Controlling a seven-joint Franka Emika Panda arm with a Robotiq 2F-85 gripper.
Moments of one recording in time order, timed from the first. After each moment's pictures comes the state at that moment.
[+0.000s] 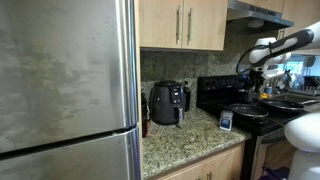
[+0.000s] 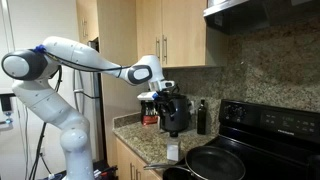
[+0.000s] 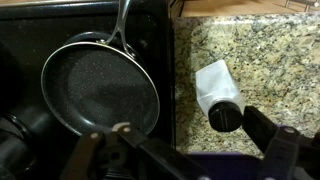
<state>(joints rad) -0.16 -0.59 -0.27 -2.47 -0.26 2.16 -0.31</state>
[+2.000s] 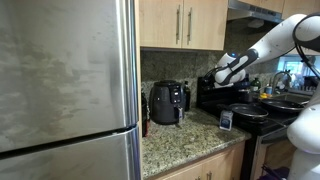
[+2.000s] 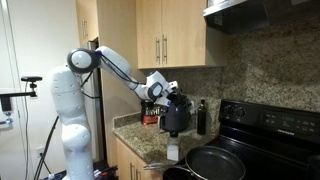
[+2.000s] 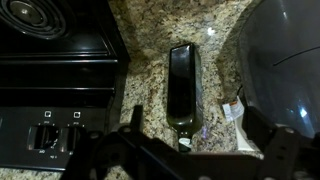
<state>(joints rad) -0.05 -0.11 -0.05 -2.34 -0.19 3.02 0.07</state>
